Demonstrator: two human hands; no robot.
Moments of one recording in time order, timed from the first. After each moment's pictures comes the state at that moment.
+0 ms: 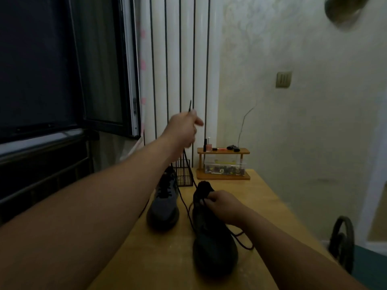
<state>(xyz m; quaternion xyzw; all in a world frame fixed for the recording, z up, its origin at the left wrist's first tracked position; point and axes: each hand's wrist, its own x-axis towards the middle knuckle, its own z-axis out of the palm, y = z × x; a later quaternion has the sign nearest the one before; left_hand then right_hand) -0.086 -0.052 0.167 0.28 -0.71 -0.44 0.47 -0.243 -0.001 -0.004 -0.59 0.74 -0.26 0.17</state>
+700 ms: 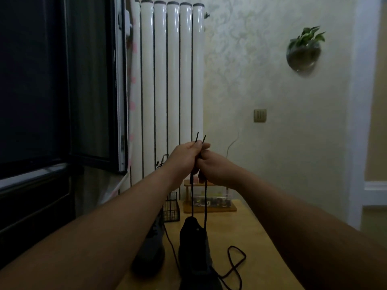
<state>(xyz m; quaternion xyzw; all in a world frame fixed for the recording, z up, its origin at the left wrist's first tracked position) -0.114 -0.020 0.200 0.19 -0.75 -0.46 0.44 -0.236 0.033 0.198 -0.69 0.61 -0.39 0.09</state>
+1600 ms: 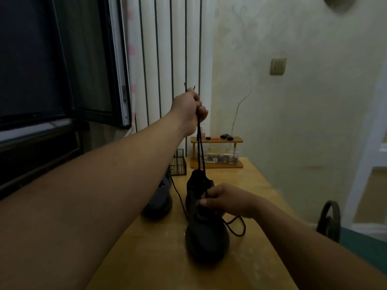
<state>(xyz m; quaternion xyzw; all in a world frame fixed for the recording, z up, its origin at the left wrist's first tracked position) -0.138 -0.059 0.186 0.21 -0.49 -0.67 0.51 -0.266 0.038 0.005 -0.64 0.67 -0.23 0.29</state>
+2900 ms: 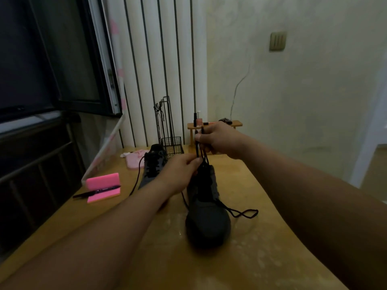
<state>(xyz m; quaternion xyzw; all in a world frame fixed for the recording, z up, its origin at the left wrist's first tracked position) -0.106 -0.052 0.016 0.32 -0.82 -0.34 0.32 -0.274 -0.016 0.081 -0.61 0.64 -0.41 0.22</state>
